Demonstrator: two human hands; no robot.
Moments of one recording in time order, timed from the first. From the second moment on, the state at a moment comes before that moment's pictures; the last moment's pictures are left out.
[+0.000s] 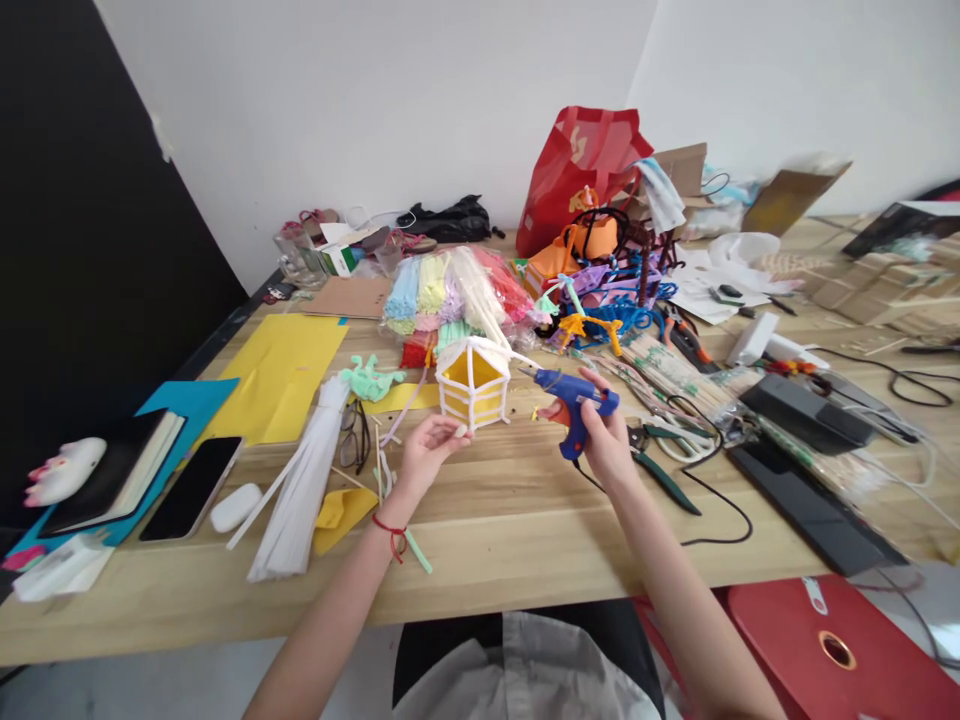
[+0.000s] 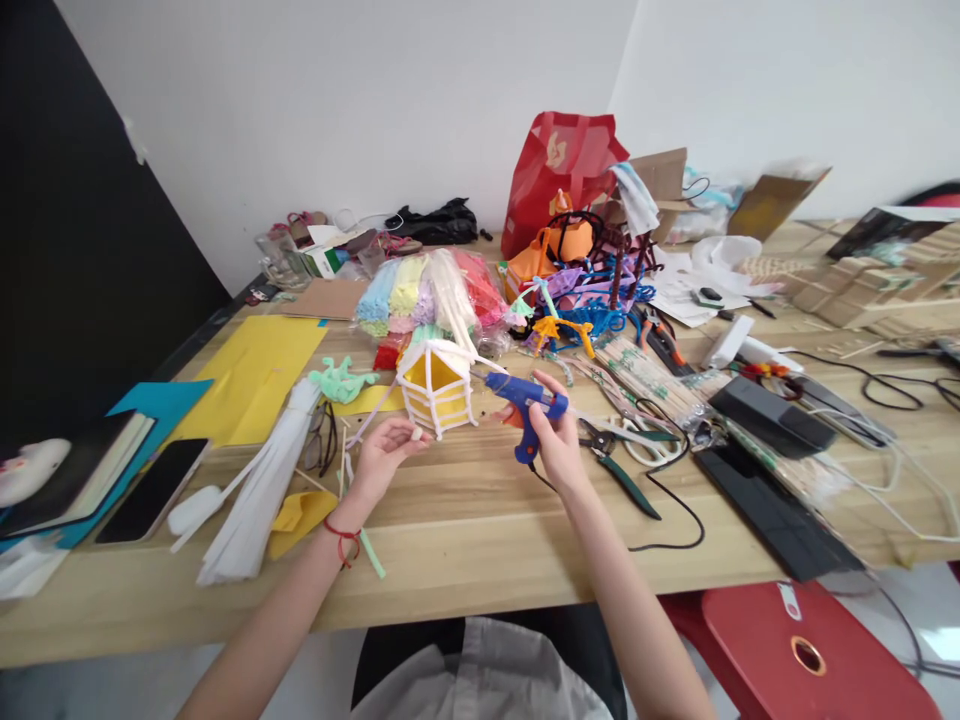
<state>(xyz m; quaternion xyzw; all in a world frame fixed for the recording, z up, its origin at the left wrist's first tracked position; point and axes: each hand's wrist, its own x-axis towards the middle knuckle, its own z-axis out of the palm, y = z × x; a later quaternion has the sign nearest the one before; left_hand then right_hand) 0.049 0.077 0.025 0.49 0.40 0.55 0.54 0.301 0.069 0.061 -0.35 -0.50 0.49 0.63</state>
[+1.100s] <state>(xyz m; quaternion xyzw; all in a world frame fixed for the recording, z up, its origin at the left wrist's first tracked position) 0.057 0.065 0.039 0.47 0.42 0.51 0.59 0.259 0.065 0.030 -0.39 -0.42 0.58 0.58</state>
